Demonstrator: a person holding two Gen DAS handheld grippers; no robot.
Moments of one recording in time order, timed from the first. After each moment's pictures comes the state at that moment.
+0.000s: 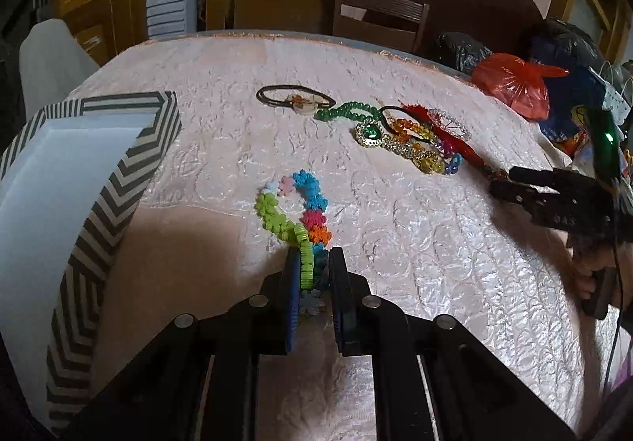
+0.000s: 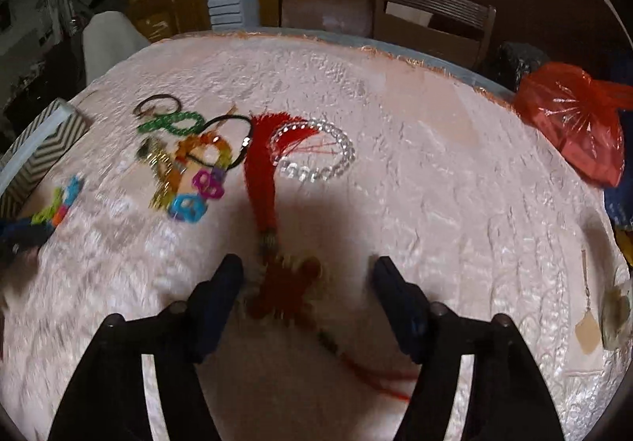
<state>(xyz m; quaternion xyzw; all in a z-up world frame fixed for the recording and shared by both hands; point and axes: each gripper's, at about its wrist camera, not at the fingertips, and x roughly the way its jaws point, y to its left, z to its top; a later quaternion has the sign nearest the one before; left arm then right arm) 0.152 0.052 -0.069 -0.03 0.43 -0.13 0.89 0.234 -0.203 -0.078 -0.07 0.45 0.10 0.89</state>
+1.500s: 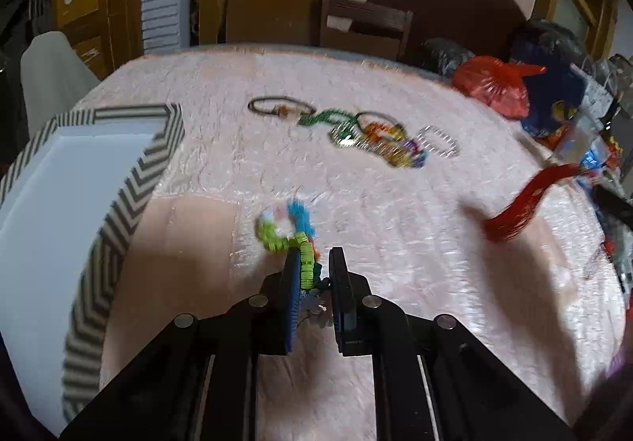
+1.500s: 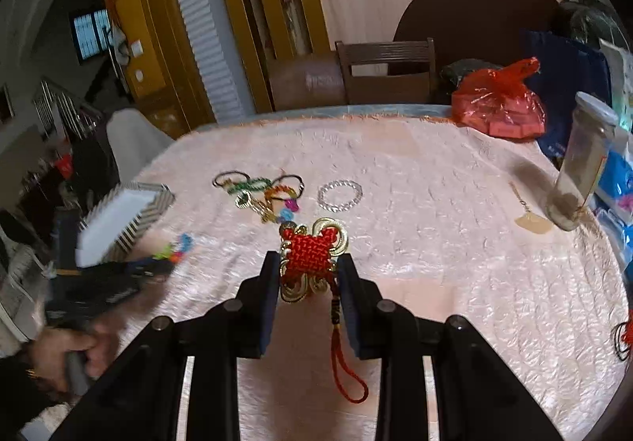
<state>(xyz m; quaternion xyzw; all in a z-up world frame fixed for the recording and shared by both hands) 0.109 0.055 -0.042 -0.03 0.40 -0.15 0.90 0.073 -0.202 0.020 0.05 0.34 0.06 0.94</state>
